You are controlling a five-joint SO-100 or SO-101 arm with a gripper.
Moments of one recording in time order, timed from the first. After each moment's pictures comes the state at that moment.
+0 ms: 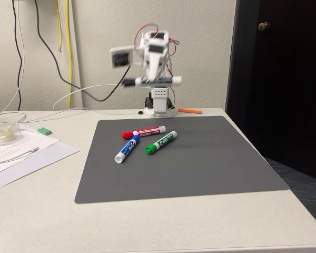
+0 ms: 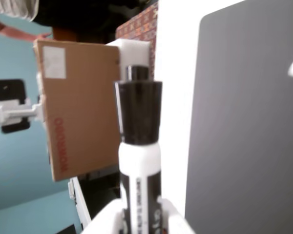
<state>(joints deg) 2.8 114.5 109.8 27.3 -2.8</state>
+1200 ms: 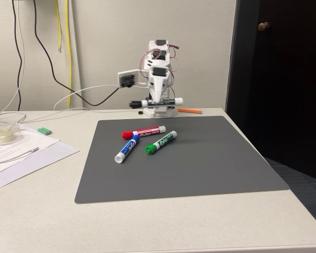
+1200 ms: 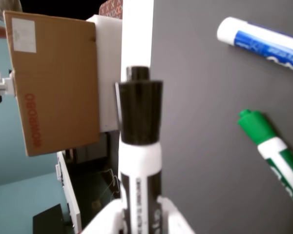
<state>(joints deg) -2.1 137.5 144.3 17.1 -3.9</state>
